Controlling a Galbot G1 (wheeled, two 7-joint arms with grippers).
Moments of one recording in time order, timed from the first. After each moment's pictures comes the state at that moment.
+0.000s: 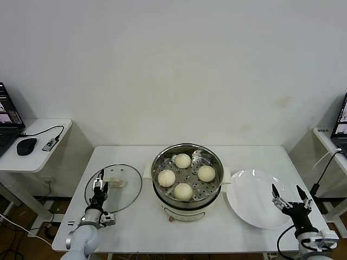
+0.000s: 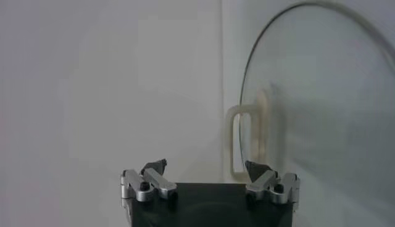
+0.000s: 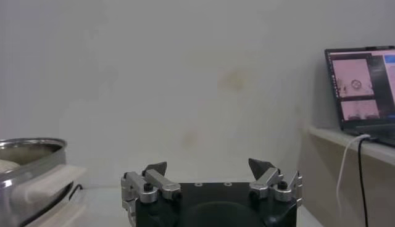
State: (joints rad) left arm 1.13 -1.27 -0.50 -1.36 1.29 0.05 -0.17; right arm -1.60 1.23 0.86 1.92 0.50 0.03 -0.10
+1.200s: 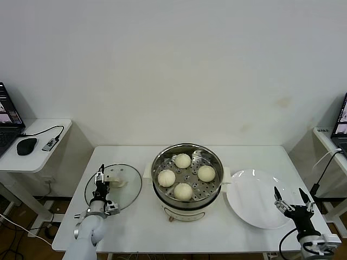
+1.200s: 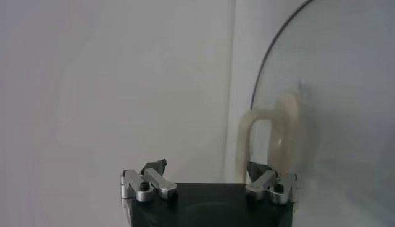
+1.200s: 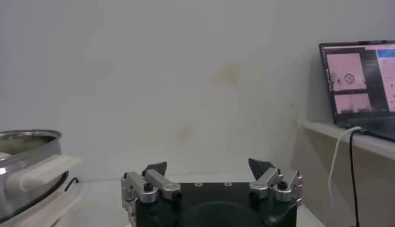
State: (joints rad) left arm 1.01 -1.29 -0.46 -1.25 1.21 0.12 -0.18; right arm -1.62 1.24 0.88 1.93 0.50 0.04 -0.11
